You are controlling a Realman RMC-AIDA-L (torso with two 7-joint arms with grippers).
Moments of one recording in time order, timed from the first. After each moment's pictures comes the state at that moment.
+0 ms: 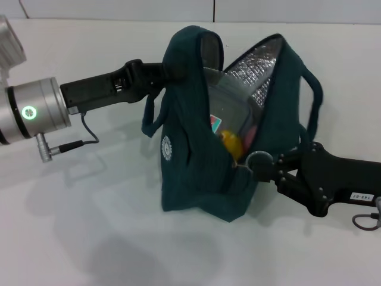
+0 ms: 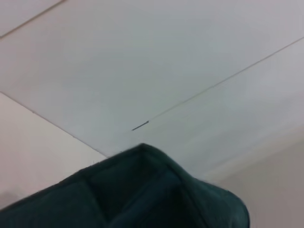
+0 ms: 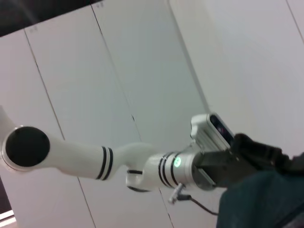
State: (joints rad) left arm -0.56 -2.06 0.81 0.52 1.63 1.55 -2.14; right arm 0.43 2.02 -1.31 -0.48 -1.30 -1.70 1.19
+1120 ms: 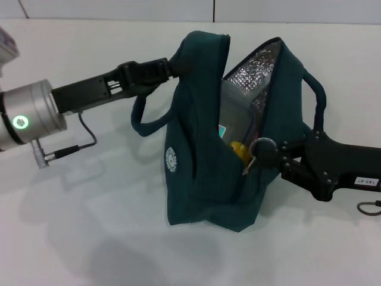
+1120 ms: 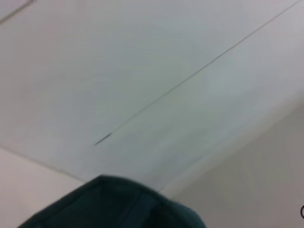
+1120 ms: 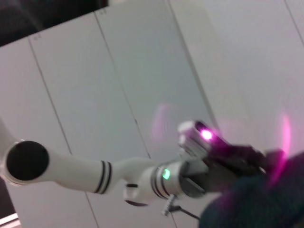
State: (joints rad) left arm -0.55 -2.06 0.81 0.48 1.55 1.64 -1.95; right arm 0.47 2.00 -1.28 -0.49 -1.31 -1.70 1.26
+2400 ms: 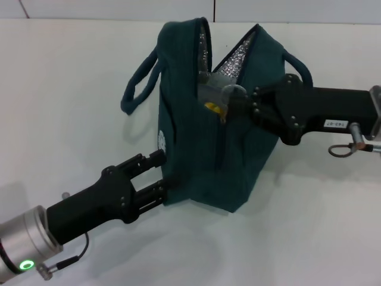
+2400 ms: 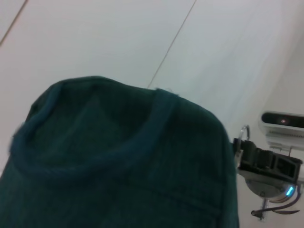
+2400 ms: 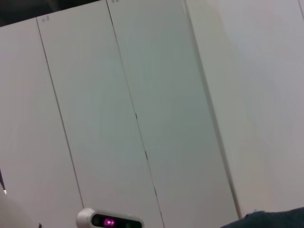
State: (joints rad) left arm -0.32 -2.09 0.78 0.17 1.60 1.72 -1.03; right arm 0.63 2.01 -1.22 -0.52 -1.34 -1.63 1.28
